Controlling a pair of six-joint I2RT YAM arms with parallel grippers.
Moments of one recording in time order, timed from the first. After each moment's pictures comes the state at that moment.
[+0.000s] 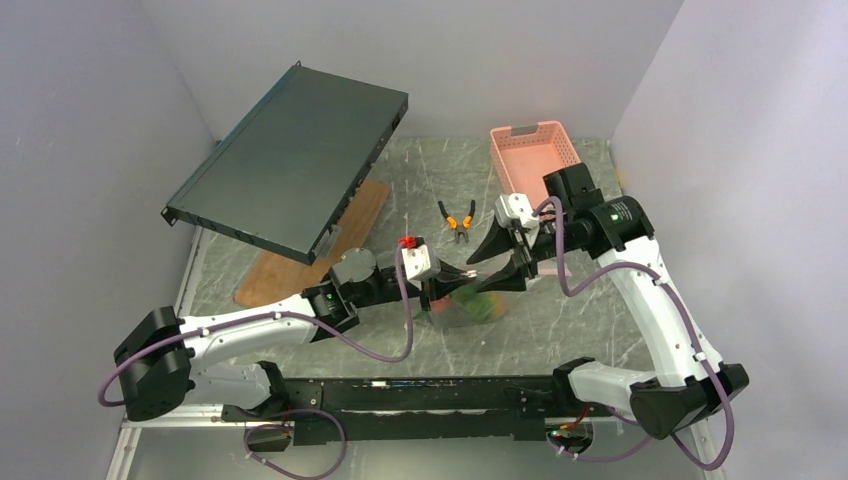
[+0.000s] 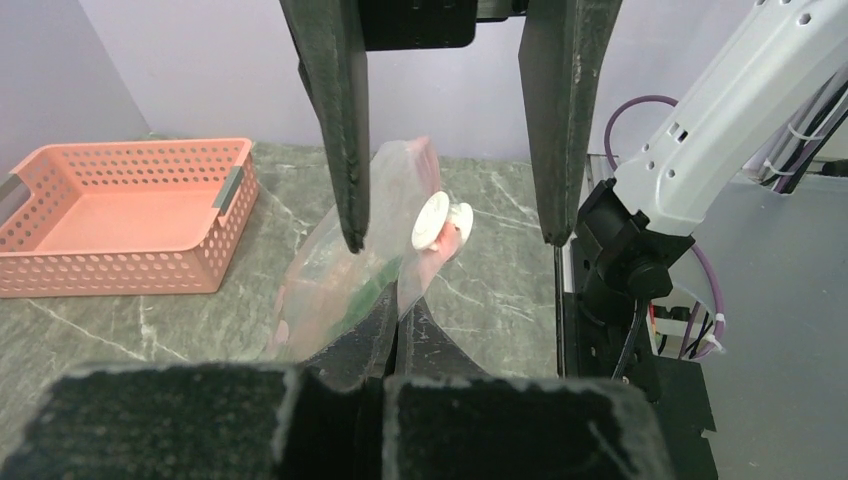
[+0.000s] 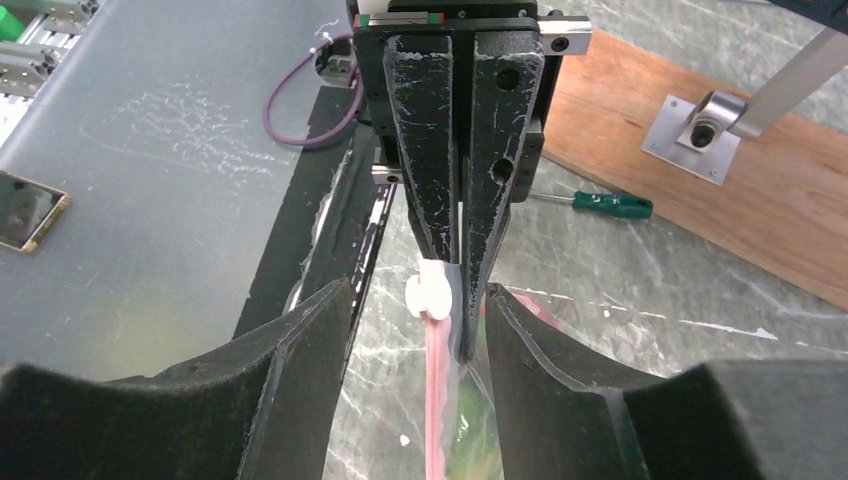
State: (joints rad) left arm -1.05 1.22 0.73 0.62 0.34 0.01; right arm 0.35 1.18 1.41 -1.29 -1.26 -1.05
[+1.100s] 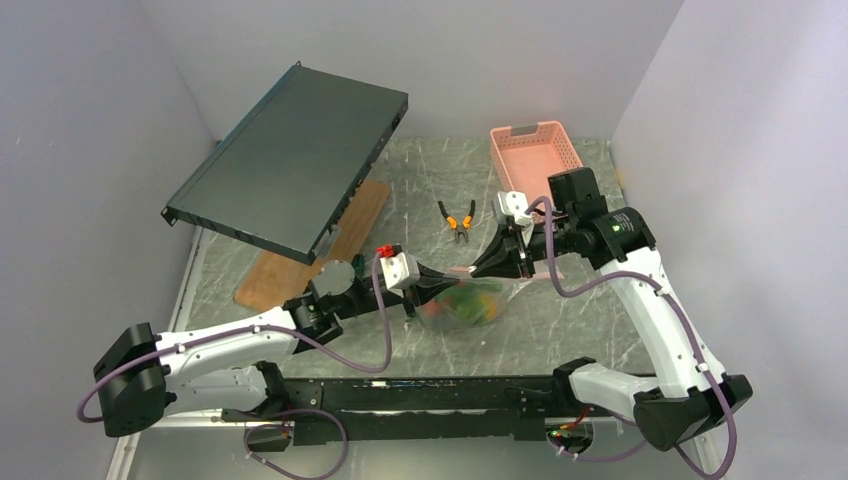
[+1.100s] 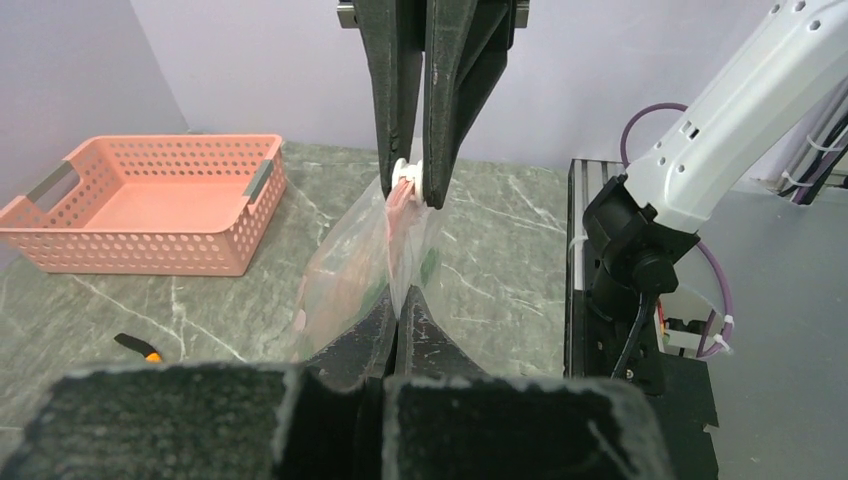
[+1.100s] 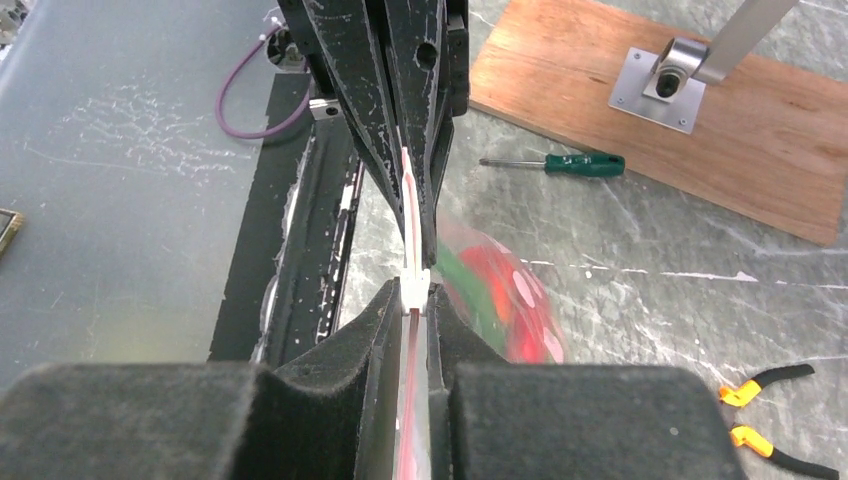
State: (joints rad) left arm -1.05 1.10 0.63 0.63 0.28 0.00; right arm 0.35 1.13 1.34 -1.12 -1.16 -0.86
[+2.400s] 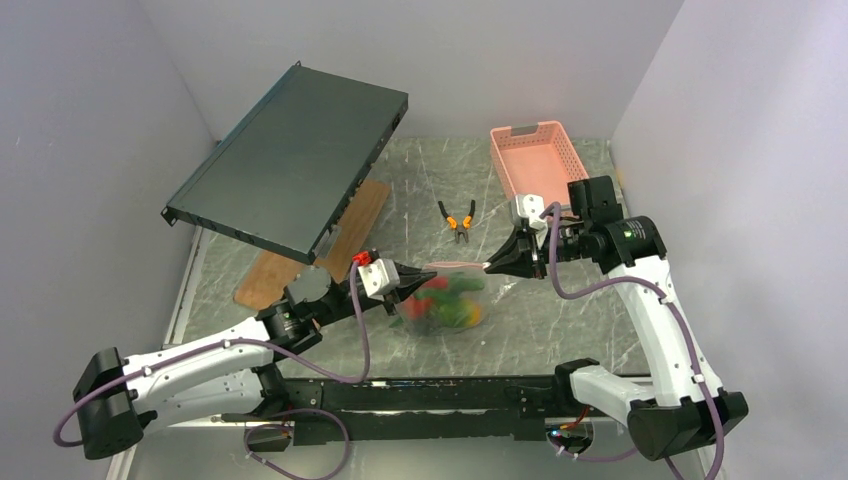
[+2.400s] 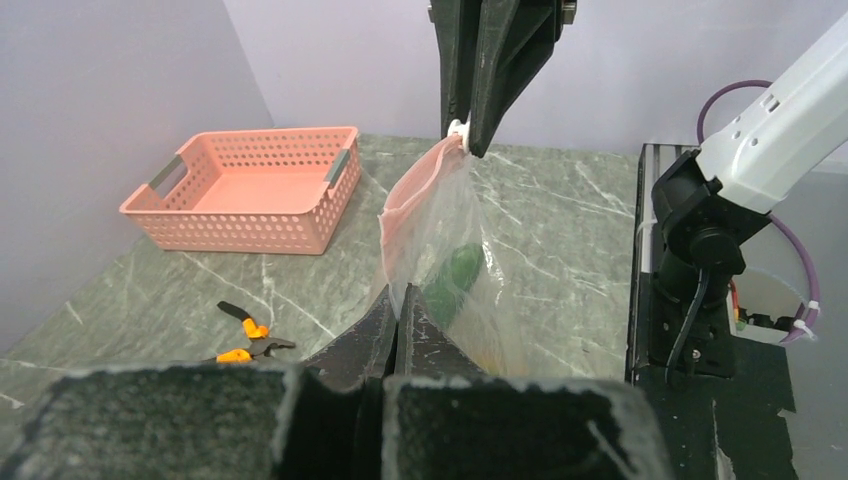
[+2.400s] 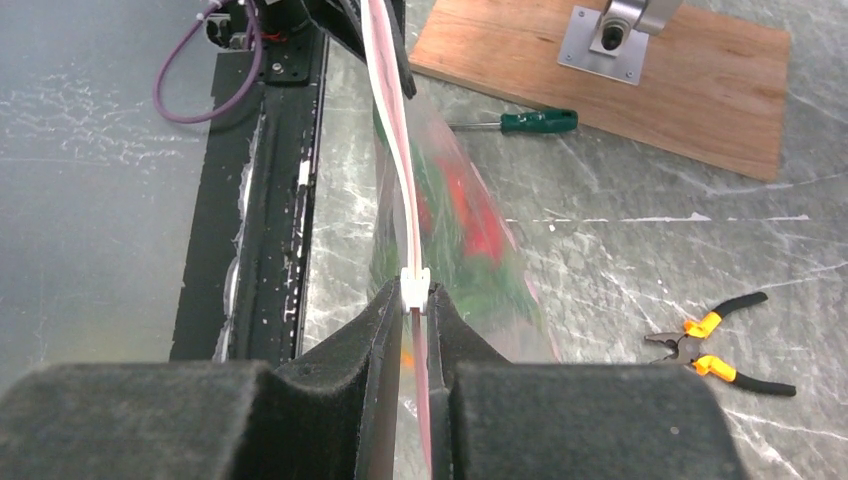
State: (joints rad) left arm -1.03 0.91 0.58 0.49 0.19 0.11; right arm 0.22 1.07 1.26 -1.14 -1.16 -0.94
